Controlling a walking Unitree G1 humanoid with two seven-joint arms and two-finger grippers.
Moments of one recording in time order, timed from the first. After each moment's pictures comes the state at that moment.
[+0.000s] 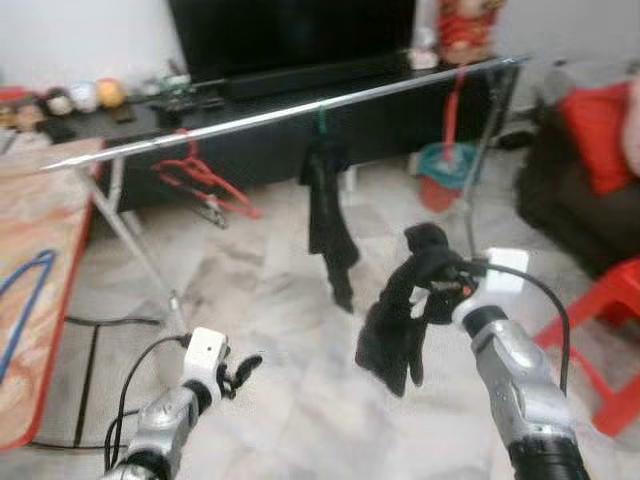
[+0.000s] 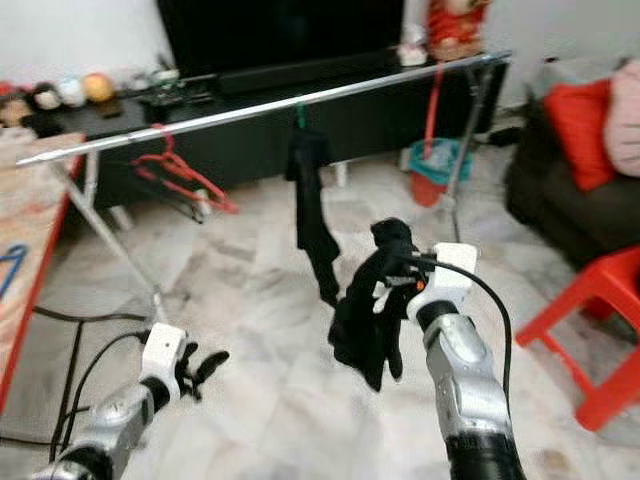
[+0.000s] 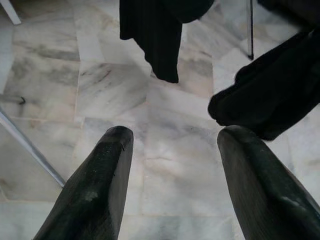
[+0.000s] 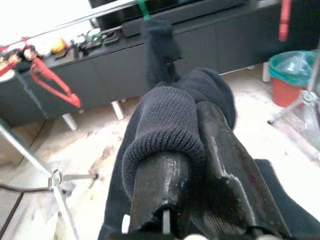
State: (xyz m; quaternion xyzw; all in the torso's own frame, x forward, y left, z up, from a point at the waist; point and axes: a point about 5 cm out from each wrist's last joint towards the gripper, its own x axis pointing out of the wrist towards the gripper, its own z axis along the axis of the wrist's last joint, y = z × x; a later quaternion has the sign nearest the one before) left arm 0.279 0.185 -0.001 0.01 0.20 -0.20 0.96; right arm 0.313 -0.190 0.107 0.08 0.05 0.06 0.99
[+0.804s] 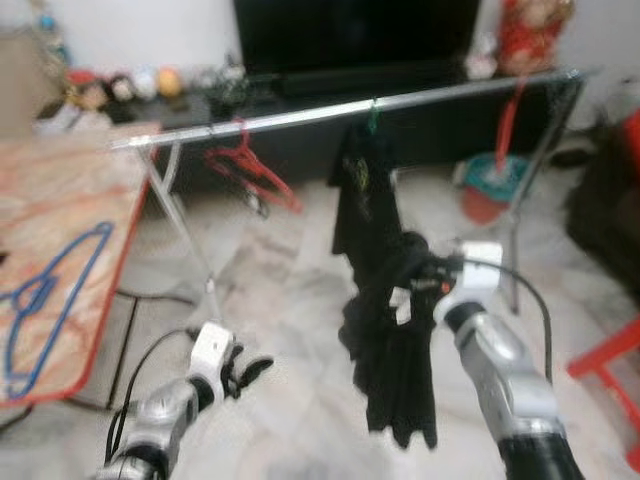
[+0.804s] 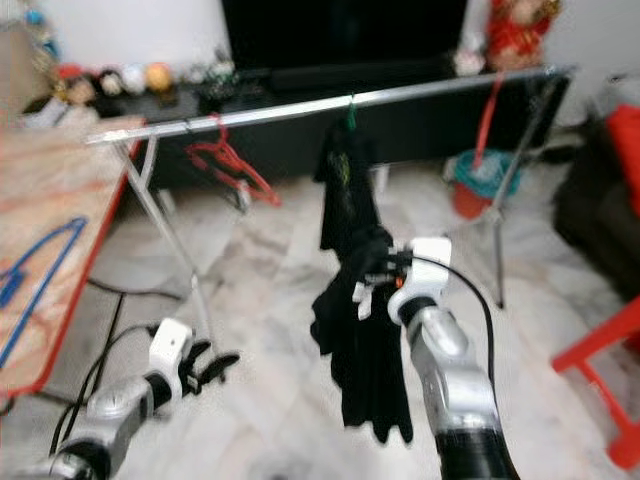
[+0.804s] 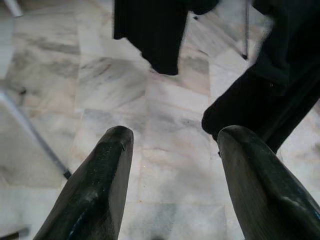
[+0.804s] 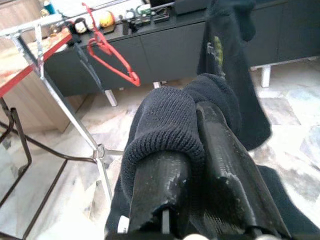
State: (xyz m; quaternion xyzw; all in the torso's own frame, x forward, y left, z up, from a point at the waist) left arm 0.283 0.180 0.005 0.01 0.20 -0.25 0.95; right arm 0.313 -0.174 0.111 0.07 0.07 0.09 0.99
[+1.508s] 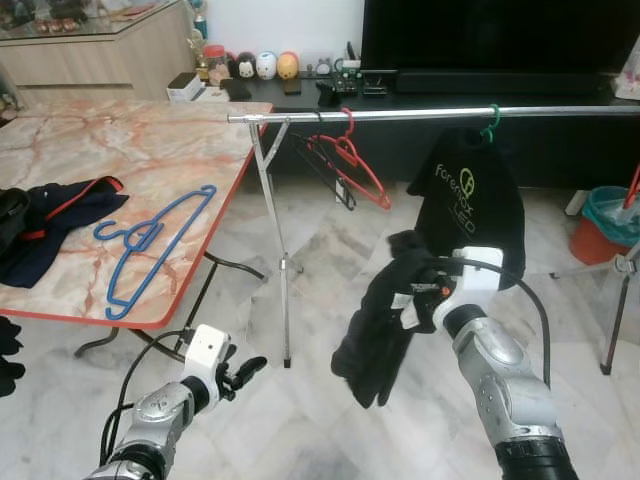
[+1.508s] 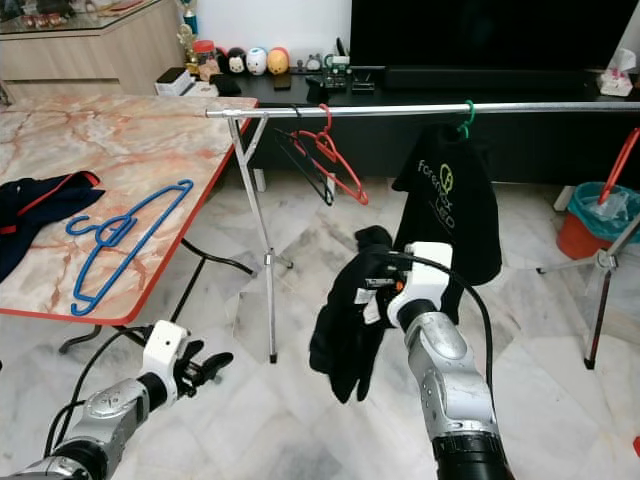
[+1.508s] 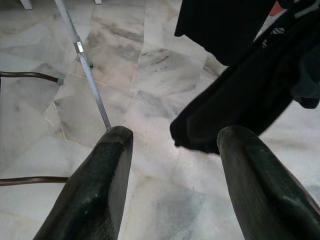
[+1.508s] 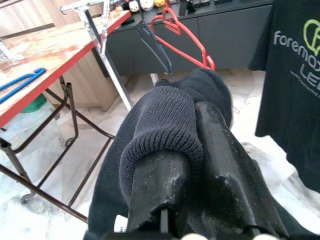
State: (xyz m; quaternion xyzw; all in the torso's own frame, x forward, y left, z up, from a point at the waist) left arm 0.283 0.188 0.005 0.02 0.20 -0.24 0.95; right arm 0.312 -0.169 0.109 0.08 0.09 0.08 0.99
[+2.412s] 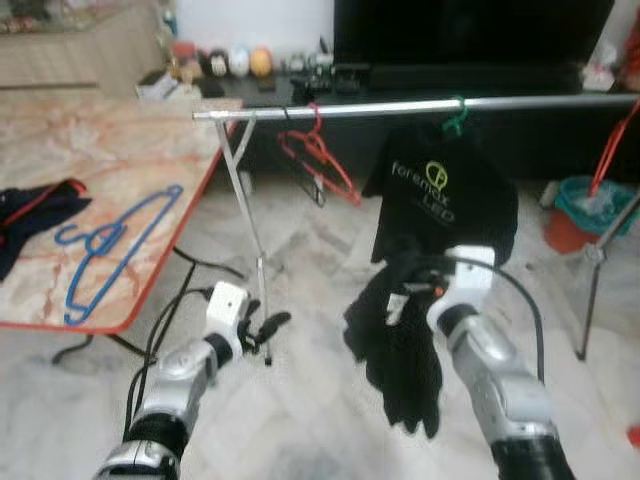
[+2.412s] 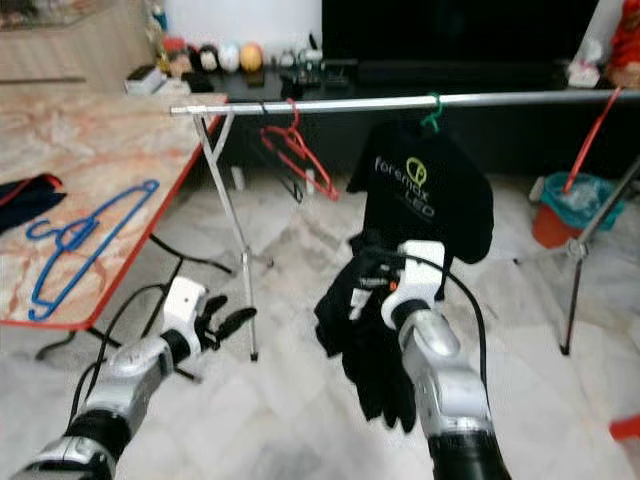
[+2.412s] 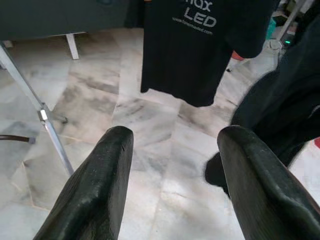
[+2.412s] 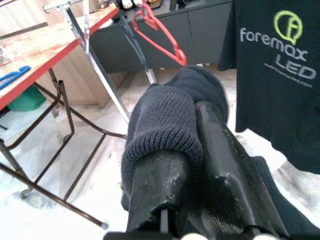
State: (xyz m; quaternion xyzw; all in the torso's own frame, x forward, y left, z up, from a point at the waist) left arm 0.319 0.146 0.056 0.00 0.11 -0.28 0.95; right arm 0.311 -0.165 0.107 0.08 0.10 0.08 0.99
